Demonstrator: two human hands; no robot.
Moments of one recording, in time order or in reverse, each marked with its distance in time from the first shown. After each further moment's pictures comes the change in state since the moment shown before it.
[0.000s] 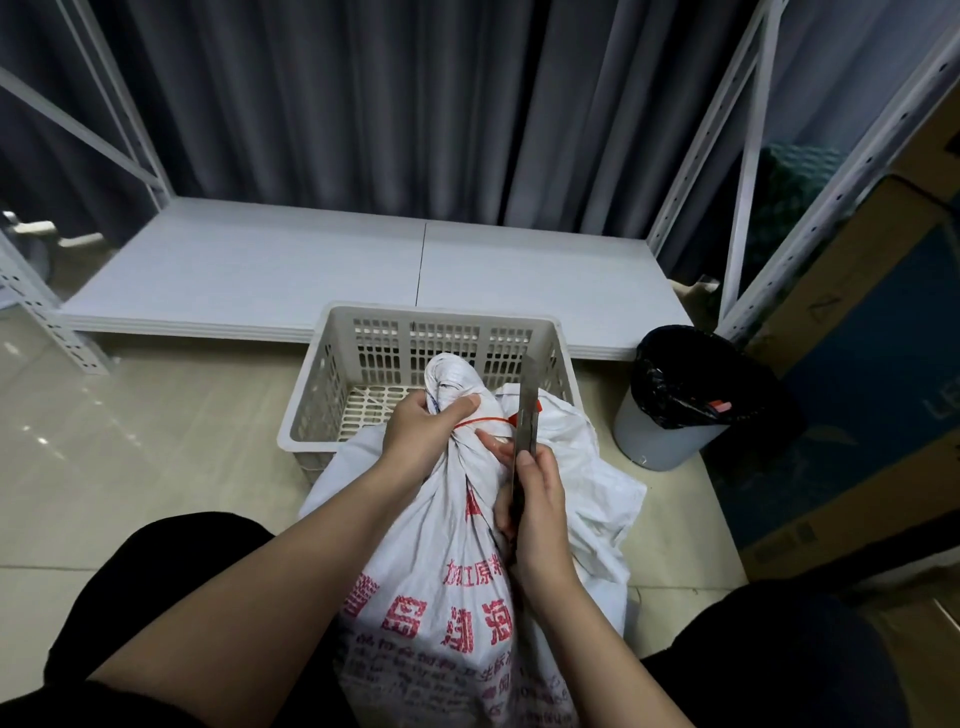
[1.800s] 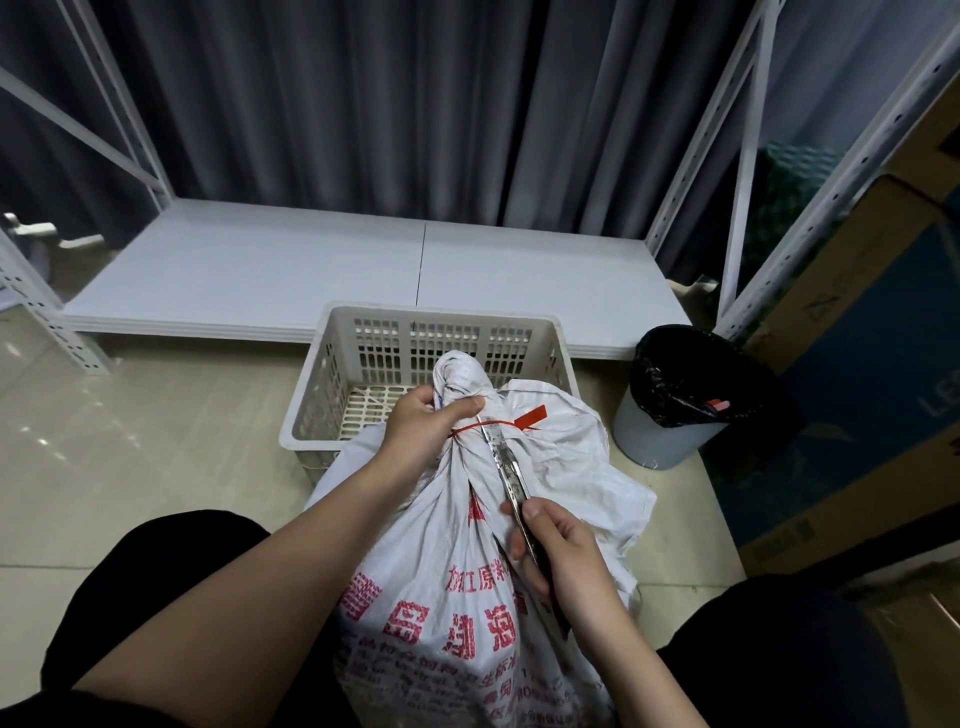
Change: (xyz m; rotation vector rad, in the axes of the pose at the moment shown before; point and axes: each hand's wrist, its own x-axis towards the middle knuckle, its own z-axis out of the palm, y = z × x) left_hand -0.013 0.014 -0.005 -0.113 -0.087 0.009; right_hand -0.026 0.003 -0.039 0.030 -0.159 0.225
